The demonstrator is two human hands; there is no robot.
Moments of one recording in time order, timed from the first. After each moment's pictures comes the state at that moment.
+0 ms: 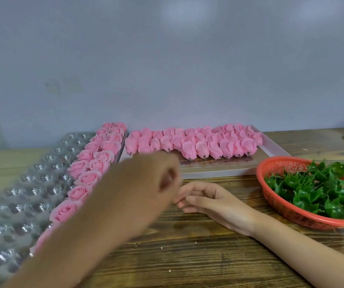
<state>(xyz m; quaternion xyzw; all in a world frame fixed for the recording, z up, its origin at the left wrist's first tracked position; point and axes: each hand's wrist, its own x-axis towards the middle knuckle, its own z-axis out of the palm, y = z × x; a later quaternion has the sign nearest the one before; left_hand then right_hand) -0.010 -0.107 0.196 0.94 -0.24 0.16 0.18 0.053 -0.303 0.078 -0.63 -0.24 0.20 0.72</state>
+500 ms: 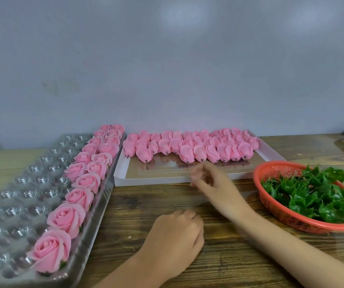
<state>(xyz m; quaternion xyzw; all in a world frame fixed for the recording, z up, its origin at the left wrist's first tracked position) 0.011 -0.145 0.075 0.92 -0.36 0.12 0.11 0.071 -0.298 0.093 -0.83 -0.14 -0.11 0.53</state>
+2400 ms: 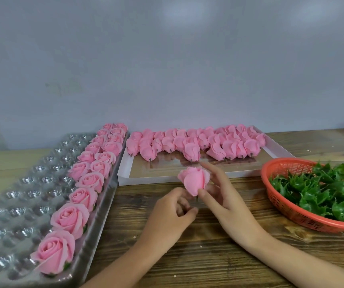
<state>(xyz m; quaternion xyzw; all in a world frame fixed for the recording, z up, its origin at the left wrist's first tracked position) 0.042 -0.135 0.066 0.85 -0.16 0.02 0.50 0.032 -0.296 0.078 -0.78 -0.18 -0.09 0.59</state>
